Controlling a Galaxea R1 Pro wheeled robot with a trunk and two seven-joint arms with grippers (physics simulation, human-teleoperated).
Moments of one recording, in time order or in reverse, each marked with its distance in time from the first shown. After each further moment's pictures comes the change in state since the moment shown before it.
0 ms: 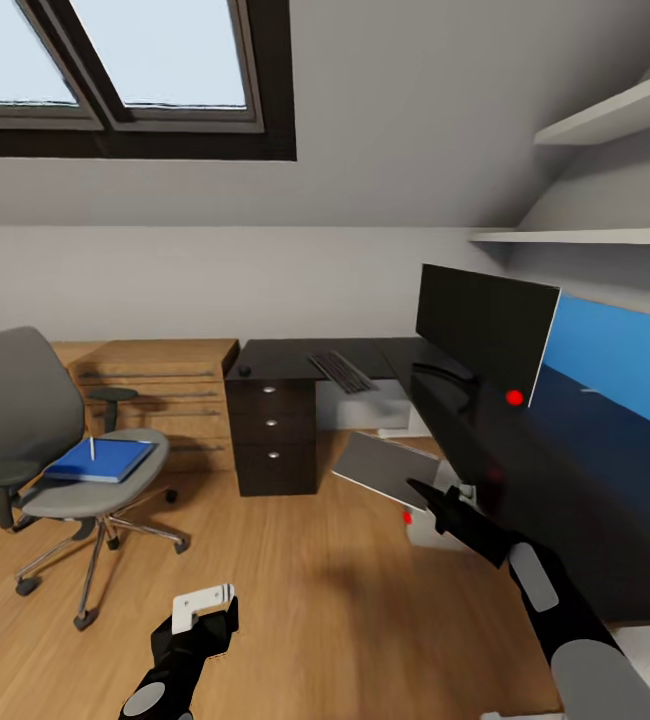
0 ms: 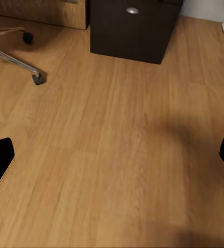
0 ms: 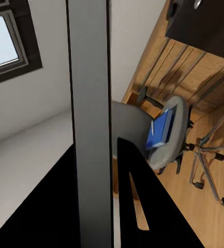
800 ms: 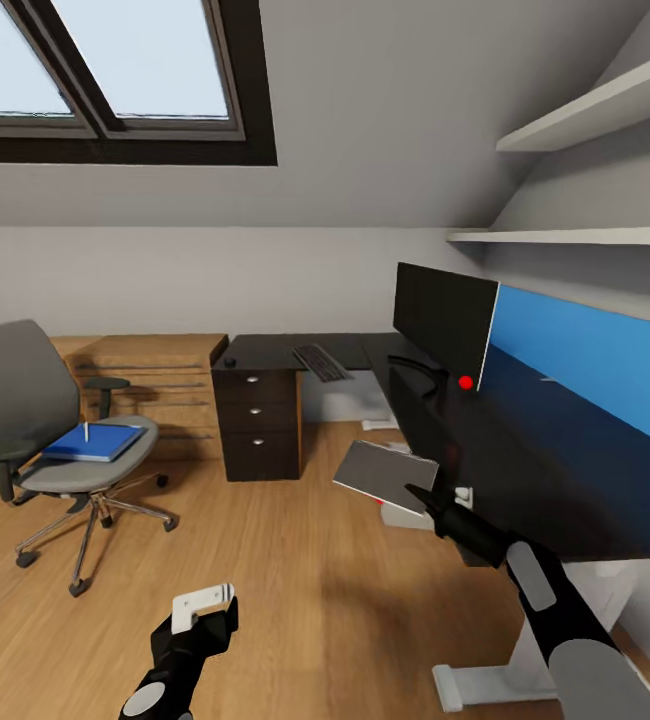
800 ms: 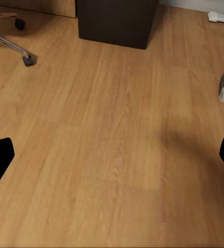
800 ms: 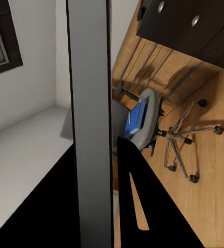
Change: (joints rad) left arm 0.000 0.000 0.000 0.000 0.000 0.001 0.002; right arm -0.001 0.007 0.002 -0.006 0.006 -0.006 -0.105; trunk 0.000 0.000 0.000
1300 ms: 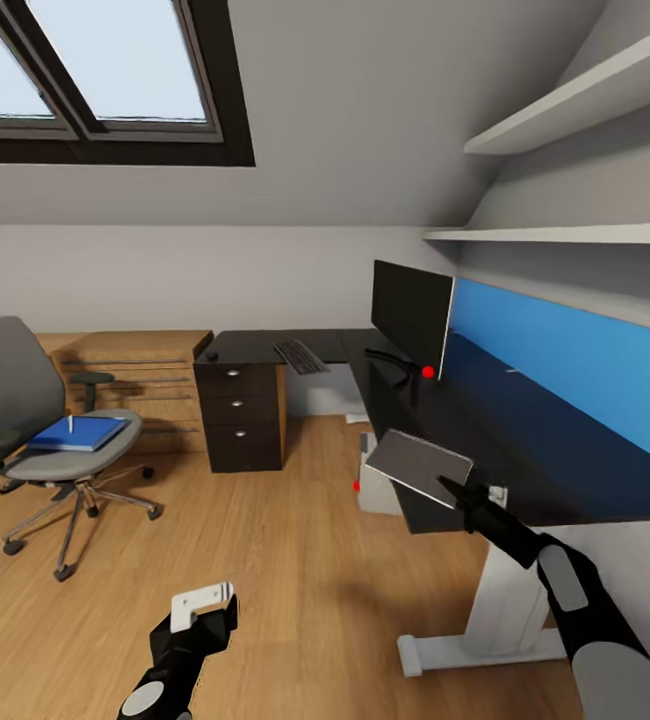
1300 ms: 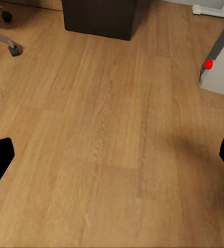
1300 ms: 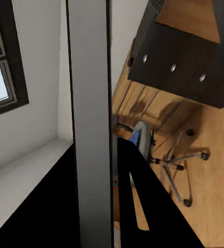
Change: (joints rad) left arm 0.000 0.001 0.002 -0.006 0.000 -0.001 0.000; right arm 0.000 -0.038 -0.148 -0.009 0.003 0.013 -0.002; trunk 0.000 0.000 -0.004
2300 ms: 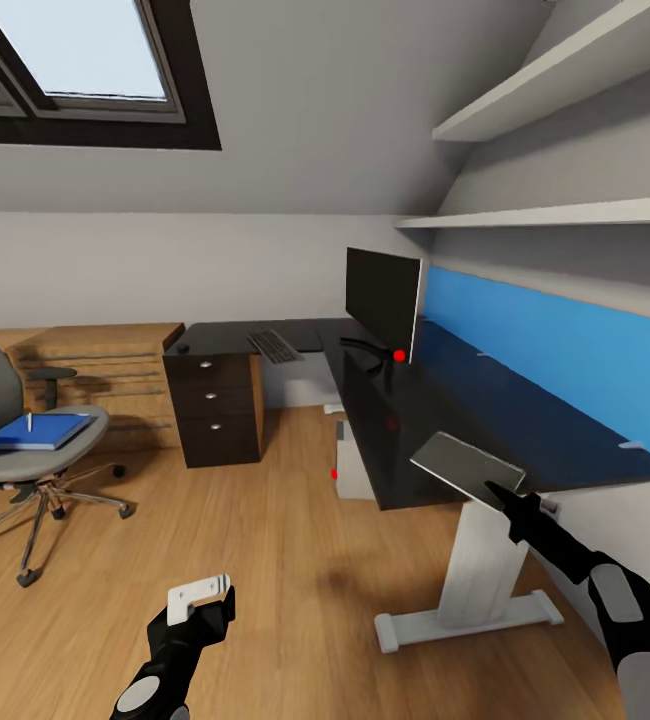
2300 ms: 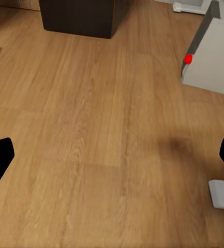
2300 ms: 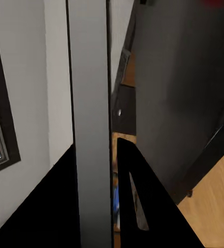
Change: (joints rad) left arm 0.000 0.002 0.004 -0.038 0.002 0.000 0.003; right arm 0.000 -0.093 -0.171 0.071 -0.018 0.029 -0.005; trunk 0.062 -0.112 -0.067
